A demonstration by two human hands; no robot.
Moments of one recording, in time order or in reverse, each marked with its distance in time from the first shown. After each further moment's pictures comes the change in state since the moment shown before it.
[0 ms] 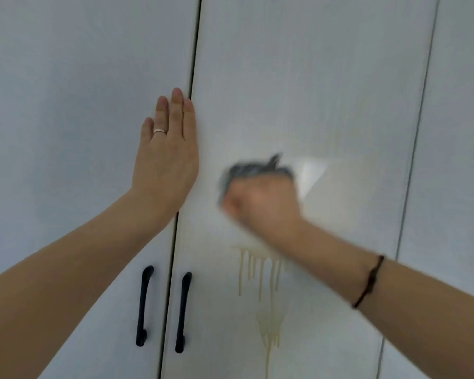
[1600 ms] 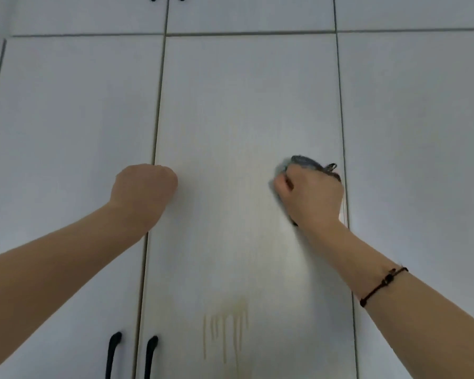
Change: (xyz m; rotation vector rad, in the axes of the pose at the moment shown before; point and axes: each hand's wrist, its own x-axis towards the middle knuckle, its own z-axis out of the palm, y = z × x) left_hand 0.072 0.036 -0.095 0.229 -0.469 0.004; right_hand 0.032 0.162 -0.044 -0.086 0.282 0.466
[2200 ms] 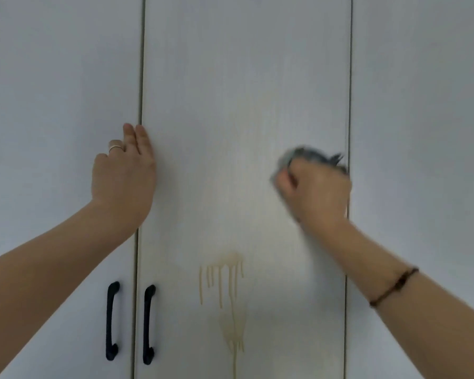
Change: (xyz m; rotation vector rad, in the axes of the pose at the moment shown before) left_hand -0.032 0.008 0.072 0.319 0.130 -0.107; right_hand -0.076 0.011 -0.024 -0.037 -0.141 -0.081
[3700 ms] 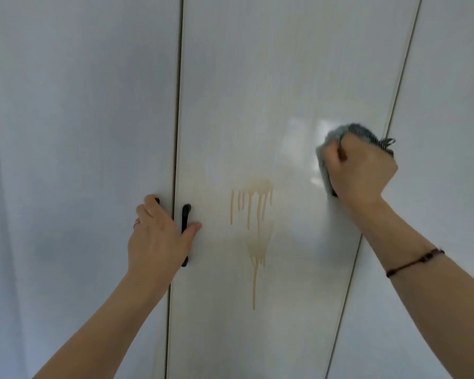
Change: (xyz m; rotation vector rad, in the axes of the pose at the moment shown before) left_hand -0.209 0.040 0.067 -0.916 -0.353 -0.348; right_hand -0.069 0.008 -0.011 -0.043 0.025 0.094
